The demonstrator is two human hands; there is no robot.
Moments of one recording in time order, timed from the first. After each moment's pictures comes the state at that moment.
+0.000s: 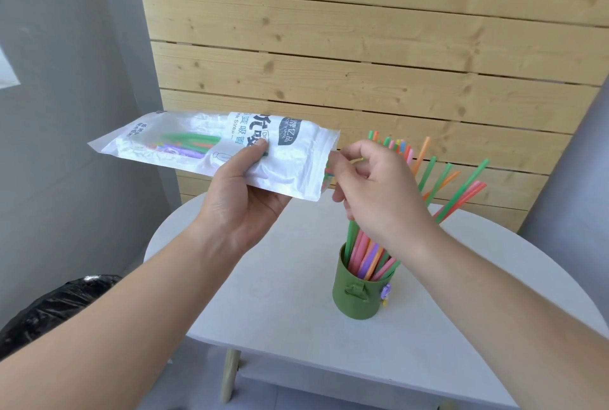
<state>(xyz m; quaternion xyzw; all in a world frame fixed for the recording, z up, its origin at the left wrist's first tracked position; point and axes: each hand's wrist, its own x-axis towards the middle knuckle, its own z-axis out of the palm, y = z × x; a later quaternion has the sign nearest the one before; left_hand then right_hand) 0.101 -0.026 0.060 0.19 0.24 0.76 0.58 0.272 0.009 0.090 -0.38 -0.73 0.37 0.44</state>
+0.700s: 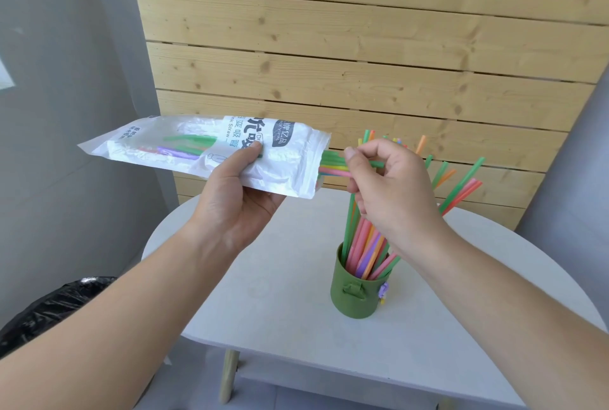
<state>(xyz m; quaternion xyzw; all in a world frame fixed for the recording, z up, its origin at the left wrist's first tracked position) 0.102 -0.026 0.063 0.18 0.26 0.77 0.56 0.282 0.020 0.081 -0.36 -0.67 0.40 0.51</state>
